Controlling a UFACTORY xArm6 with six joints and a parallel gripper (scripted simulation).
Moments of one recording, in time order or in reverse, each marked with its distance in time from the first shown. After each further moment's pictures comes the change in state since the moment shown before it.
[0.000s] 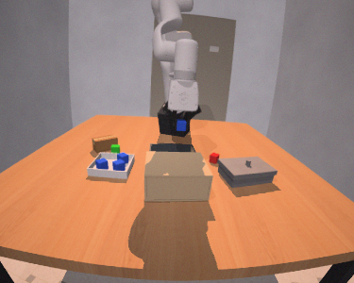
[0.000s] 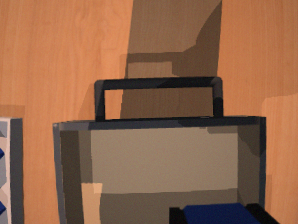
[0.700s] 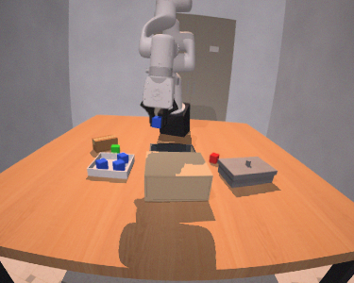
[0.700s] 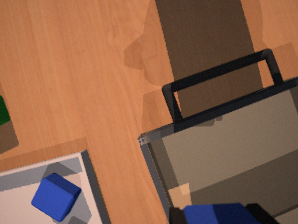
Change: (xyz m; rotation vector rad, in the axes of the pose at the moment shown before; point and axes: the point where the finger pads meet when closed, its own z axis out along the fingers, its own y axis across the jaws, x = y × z) arm -0.001 -0.081 -0.008 0.014 0.026 0.322
